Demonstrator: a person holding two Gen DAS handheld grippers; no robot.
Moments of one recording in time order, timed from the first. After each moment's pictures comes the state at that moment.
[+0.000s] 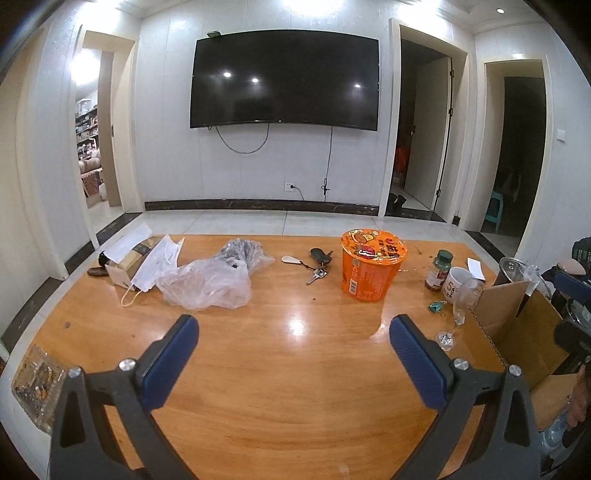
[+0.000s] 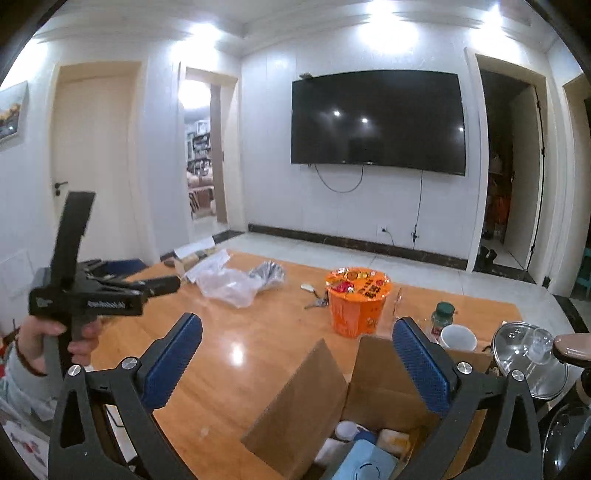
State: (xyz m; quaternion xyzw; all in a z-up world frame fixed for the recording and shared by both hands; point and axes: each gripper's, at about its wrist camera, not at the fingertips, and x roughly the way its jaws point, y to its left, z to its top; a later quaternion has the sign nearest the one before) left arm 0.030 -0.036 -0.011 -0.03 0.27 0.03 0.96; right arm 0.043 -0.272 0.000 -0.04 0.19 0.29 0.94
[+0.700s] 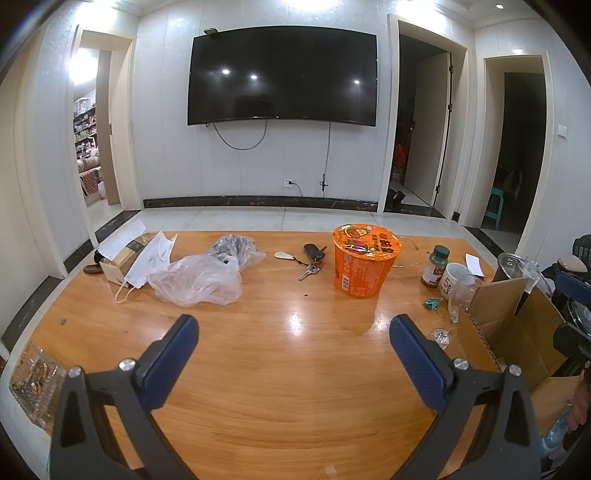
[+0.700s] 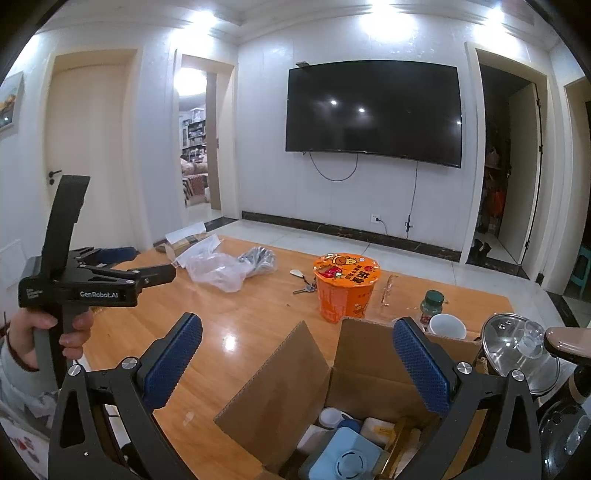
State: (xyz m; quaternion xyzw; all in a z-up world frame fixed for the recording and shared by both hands) left arm 0.035 -0.054 -0.016 -0.03 0.28 0.03 0.96; right arm 0.030 -0.288 -0.001 -0.04 0.20 0.28 0.94
